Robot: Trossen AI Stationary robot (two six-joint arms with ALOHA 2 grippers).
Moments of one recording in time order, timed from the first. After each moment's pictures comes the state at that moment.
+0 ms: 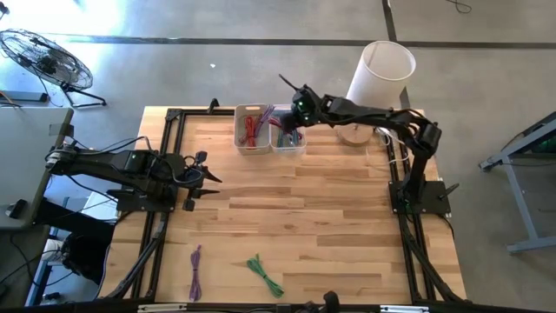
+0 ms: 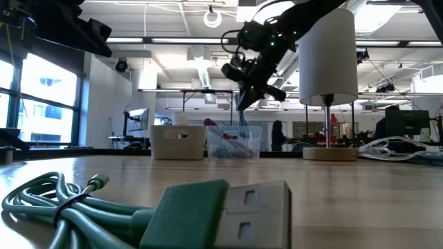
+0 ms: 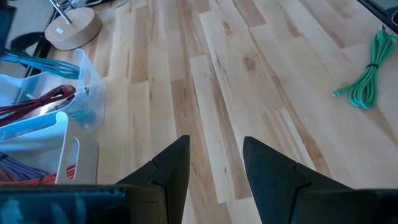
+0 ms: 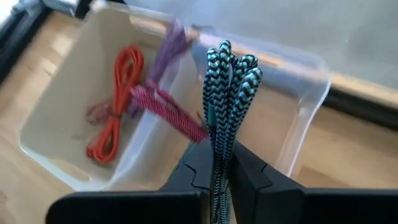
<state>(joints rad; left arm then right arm) -0.12 0.59 0.59 -0.55 -0.08 0.19 -0.51 1.84 1.44 -0.44 0.13 0.62</state>
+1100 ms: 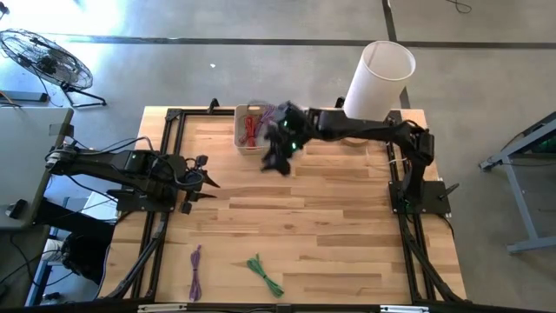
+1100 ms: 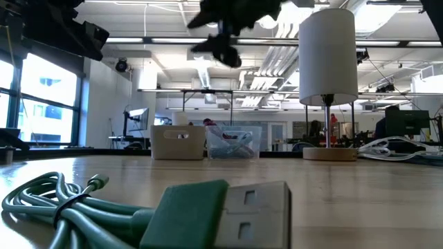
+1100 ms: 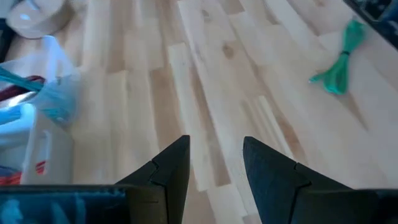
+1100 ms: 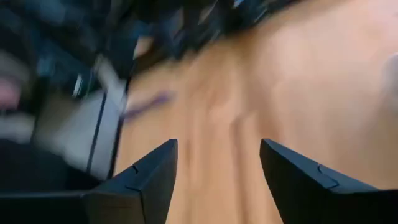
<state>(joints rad) -0.12 0.59 0.59 -0.61 0.00 0.18 -0.26 1.87 1.68 -0.48 -0.55 0.27</state>
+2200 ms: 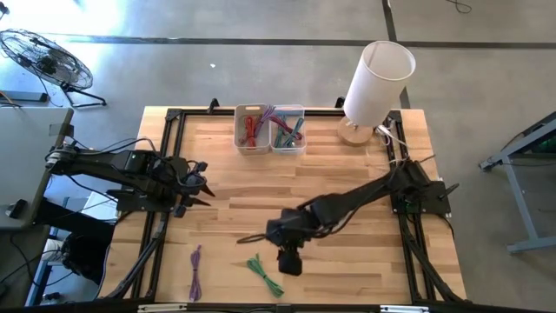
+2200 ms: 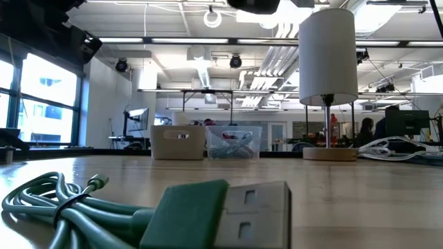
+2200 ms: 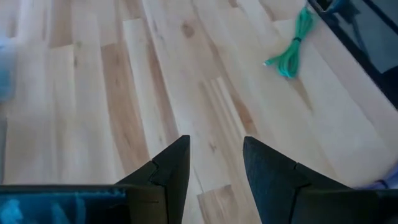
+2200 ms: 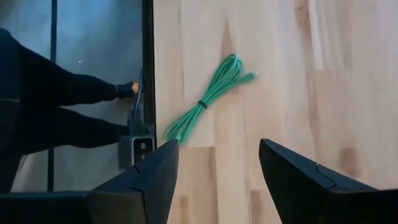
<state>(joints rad) -0.12 0.59 0.59 -0.69 0.15 0.11 0.38 2.00 1.86 -0.83 -0.15 0.56</state>
